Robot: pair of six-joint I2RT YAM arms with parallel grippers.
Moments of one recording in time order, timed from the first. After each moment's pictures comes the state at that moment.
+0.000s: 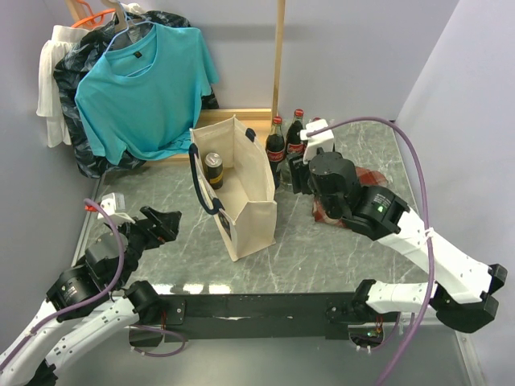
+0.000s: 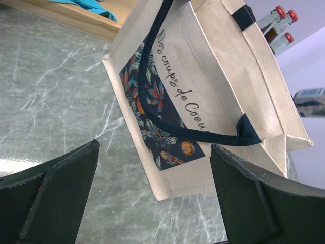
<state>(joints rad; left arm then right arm) -0.82 0.29 0.76 -0.73 -0.59 -0.75 0.96 1.14 1.44 -0.70 0.66 0.12</state>
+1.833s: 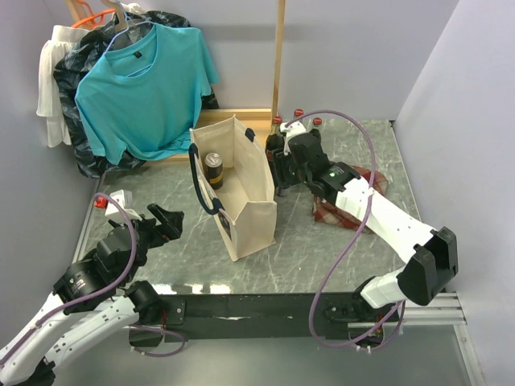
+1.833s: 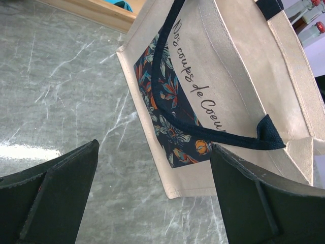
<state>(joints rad) -0.82 0.36 0.76 -0.75 -0.63 -0.77 0.64 1.41 1.28 -0.48 0.21 0.16</state>
